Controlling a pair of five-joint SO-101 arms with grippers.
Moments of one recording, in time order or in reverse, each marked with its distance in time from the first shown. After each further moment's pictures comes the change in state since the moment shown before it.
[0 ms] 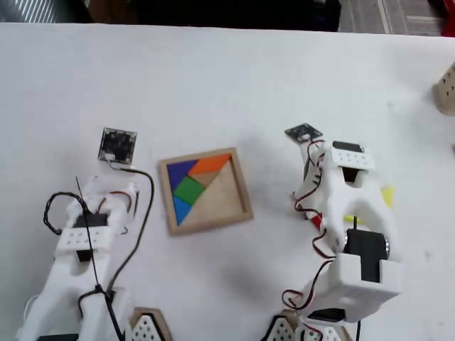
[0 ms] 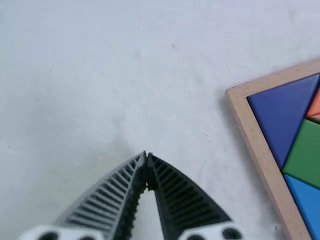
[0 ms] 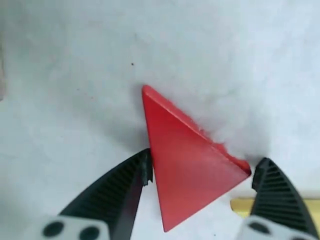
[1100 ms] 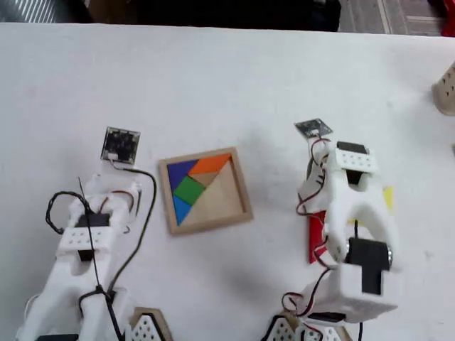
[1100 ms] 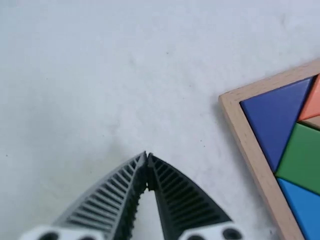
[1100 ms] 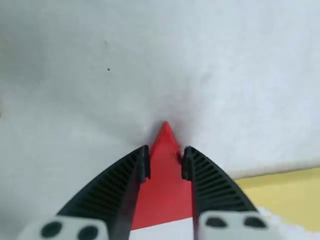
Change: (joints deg) left arm 1.2 0.0 0.0 -1.0 0.0; right arm 0.6 -6.1 3.0 -0.4 -7.6
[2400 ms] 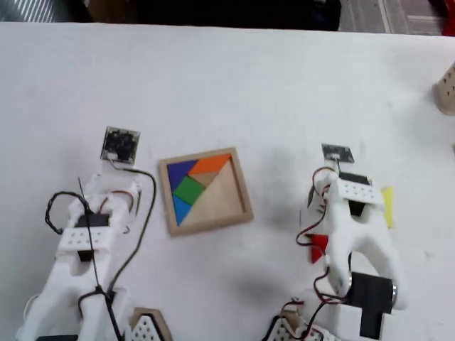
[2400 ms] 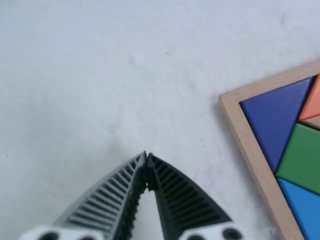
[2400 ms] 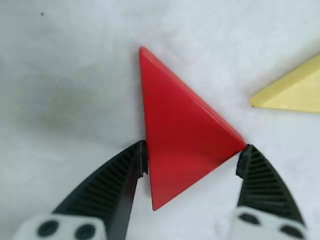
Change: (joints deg) left arm 0.0 0.0 0.0 -0.1 0.0; right arm 1.9 -11.1 17.3 -4.9 -22.4
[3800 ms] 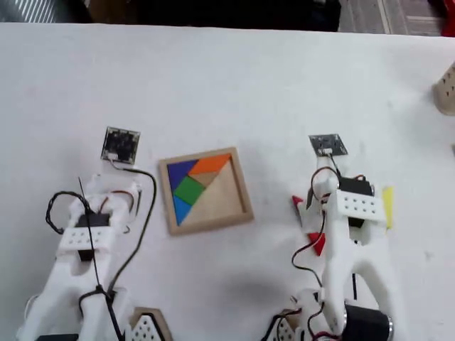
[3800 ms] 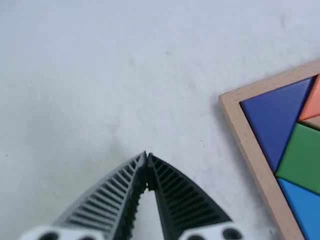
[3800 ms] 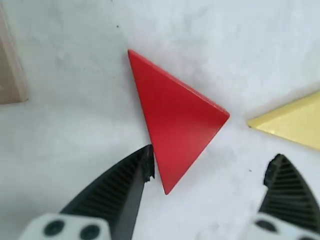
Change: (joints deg) left arm 0.0 0.0 0.0 0.0 0.0; right arm -1.8 -12.9 2.4 2.5 12.0
